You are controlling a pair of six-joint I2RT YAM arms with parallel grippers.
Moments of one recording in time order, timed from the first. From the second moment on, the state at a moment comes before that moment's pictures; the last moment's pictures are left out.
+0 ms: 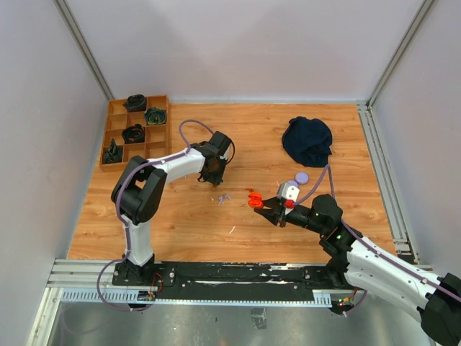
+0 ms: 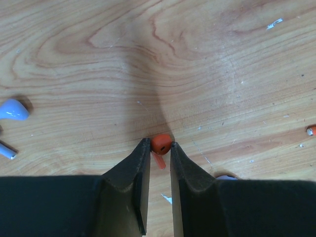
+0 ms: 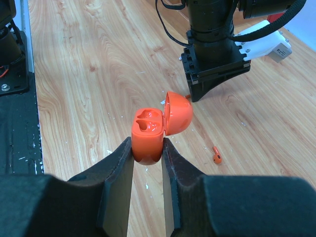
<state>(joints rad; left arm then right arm) -0.58 1.92 1.28 -0.52 -0.12 -0.27 0.76 0.70 0.27 0.35 -0.41 -0.14</state>
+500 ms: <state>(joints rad) -0.68 1.61 1.19 -0.49 -0.28 -0.36 0.76 0.74 0.27 0.42 -0.42 -0.13</state>
